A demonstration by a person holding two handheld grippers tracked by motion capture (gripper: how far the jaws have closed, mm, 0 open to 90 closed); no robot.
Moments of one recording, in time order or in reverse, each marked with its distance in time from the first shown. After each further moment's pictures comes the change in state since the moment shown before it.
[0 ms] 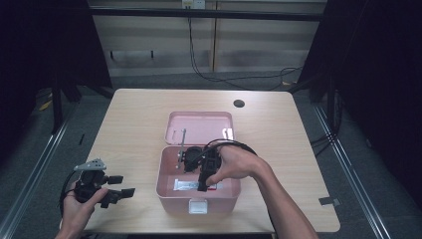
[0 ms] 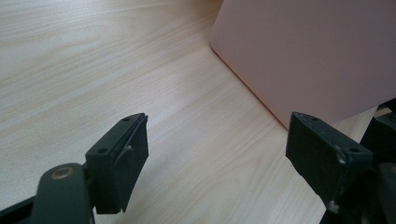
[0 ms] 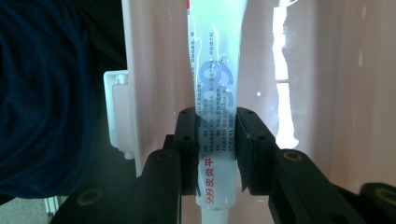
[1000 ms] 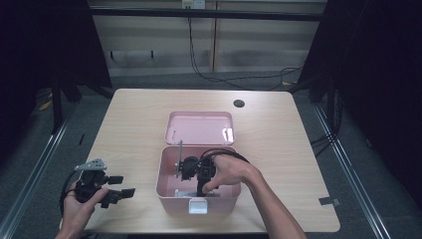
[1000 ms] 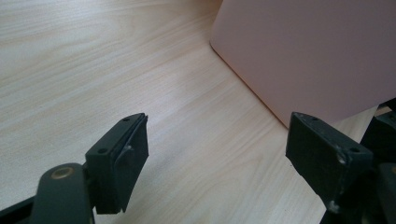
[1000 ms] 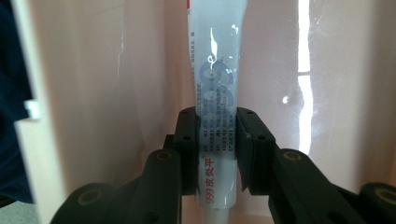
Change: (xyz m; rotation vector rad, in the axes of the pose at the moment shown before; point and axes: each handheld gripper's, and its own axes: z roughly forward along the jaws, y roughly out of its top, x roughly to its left) left arm 0.000 0.000 0.001 0.002 0.002 -0.001; right arm -0.012 0.004 0.049 0.062 0.088 0.023
